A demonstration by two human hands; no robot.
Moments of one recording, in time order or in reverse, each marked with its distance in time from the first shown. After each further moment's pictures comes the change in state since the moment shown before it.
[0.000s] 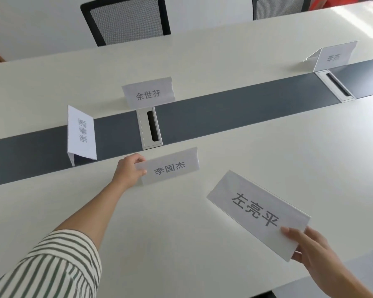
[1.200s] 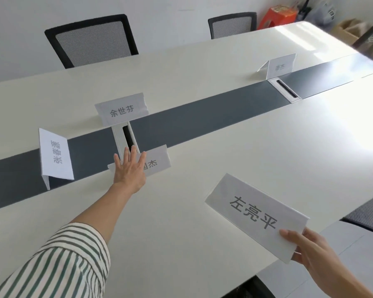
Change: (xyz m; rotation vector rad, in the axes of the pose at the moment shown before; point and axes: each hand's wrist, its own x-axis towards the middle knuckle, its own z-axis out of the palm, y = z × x) left_hand 0.002 0.060 0.029 0.923 -0.030 0.298; right_hand -0.060 0.007 -0.020 0.052 0.187 -0.040
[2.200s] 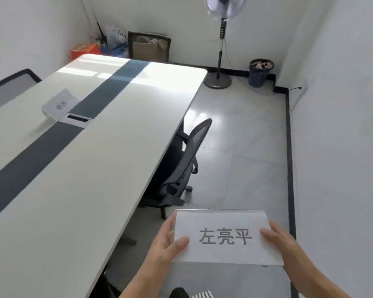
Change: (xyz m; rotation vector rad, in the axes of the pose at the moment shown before) left_hand -0.368 0.581 -0.110 -1.402 -0.895 0.623; right_hand -0.212 0.182 -0.435 0.408 0.386 -0.152
